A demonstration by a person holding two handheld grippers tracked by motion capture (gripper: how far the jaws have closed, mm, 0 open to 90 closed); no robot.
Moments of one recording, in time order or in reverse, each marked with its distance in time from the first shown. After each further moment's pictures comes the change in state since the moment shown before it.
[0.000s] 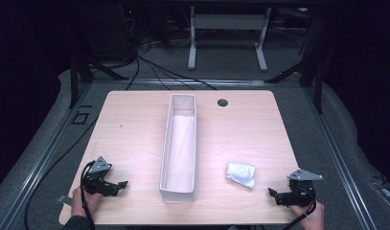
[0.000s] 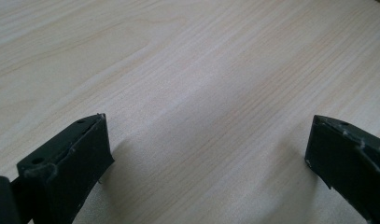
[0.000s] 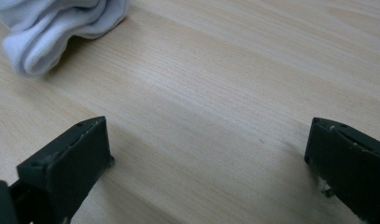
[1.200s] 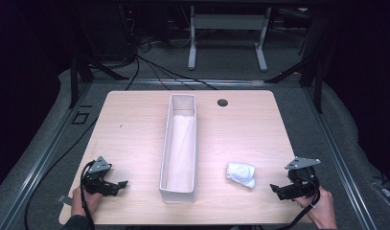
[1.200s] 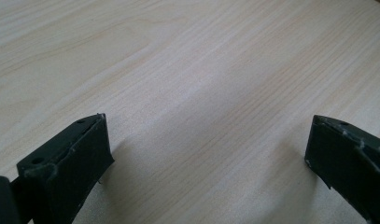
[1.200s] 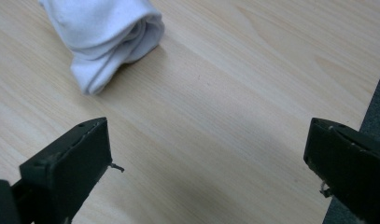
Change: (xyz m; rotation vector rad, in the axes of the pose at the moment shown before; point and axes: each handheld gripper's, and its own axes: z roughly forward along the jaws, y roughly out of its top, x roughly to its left) left arm 0.001 0.000 0.000 0.000 0.002 0.000; right arm 0.014 0.059 -0.036 0.140 0.003 -0.138
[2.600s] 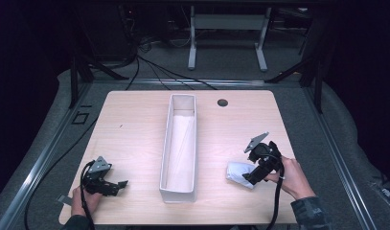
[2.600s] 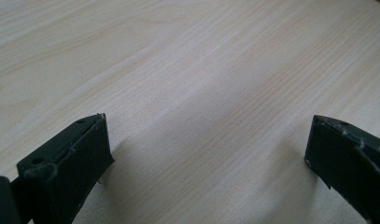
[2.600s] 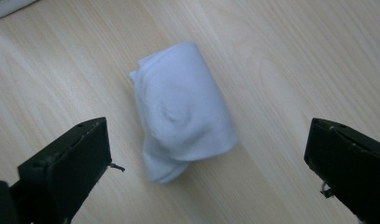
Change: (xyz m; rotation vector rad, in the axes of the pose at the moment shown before) left arm 0.000 0.000 0.000 0.000 0.000 0.000; right arm 0.047 0.111 0.027 0.195 0.143 -0.325
